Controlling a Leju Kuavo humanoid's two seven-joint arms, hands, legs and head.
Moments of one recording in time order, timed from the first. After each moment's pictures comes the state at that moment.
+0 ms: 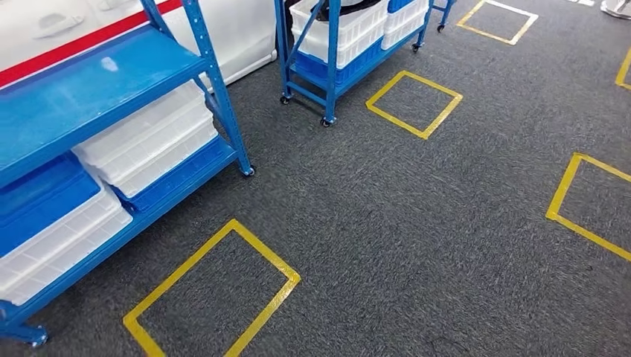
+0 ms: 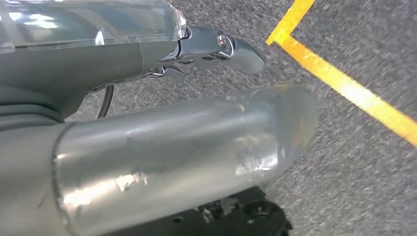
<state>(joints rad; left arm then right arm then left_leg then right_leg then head) -0.07 -0.13 1.27 -0.22 -1.27 0.04 -0.37 0.00 0.08 -0.56 -0.17 0.82 -0.09 0.13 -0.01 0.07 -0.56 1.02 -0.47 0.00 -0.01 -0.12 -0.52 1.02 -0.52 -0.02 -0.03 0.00</state>
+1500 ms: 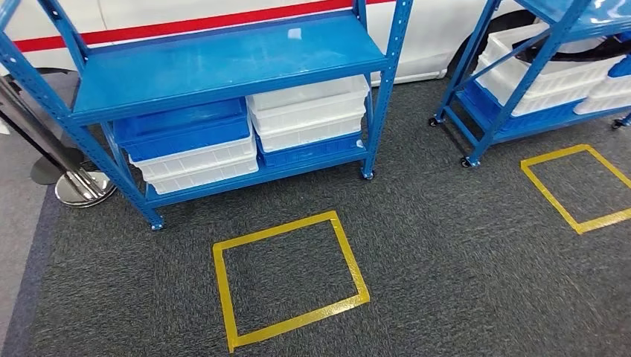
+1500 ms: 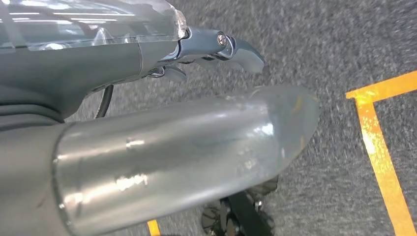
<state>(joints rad) -0.06 -0.13 1.27 -0.22 -1.27 0.04 -0.36 0.00 0.10 -0.56 -0.17 0.82 -0.08 0.14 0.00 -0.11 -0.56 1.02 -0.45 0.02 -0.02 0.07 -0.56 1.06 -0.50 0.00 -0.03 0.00</state>
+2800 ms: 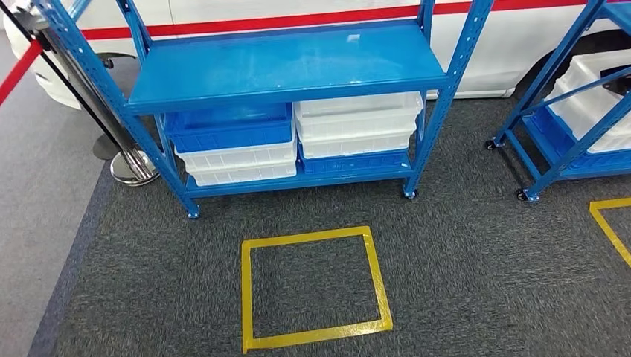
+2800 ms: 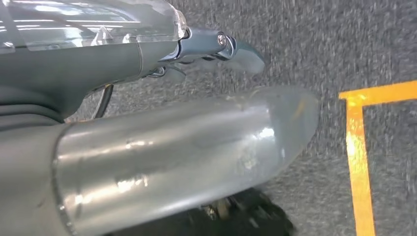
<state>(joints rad) -0.06 -0.13 1.28 -0.22 -1.27 0.02 -0.37 0.00 0.10 -0.59 -0.17 0.82 -0.11 0.13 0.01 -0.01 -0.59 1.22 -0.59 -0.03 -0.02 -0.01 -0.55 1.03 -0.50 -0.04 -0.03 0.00</state>
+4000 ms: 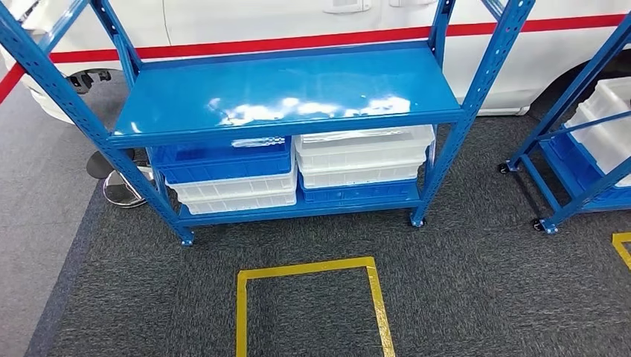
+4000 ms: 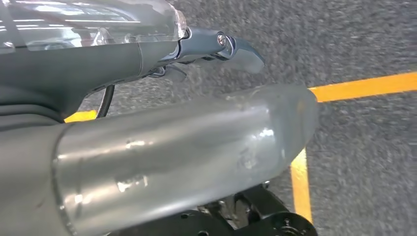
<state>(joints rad) -0.05 -0.13 1.28 -0.22 -1.27 0.02 -0.37 0.00 0.08 -0.59 -0.17 0.82 -0.11 0.13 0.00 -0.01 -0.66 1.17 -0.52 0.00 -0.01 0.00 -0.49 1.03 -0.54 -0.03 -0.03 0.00</state>
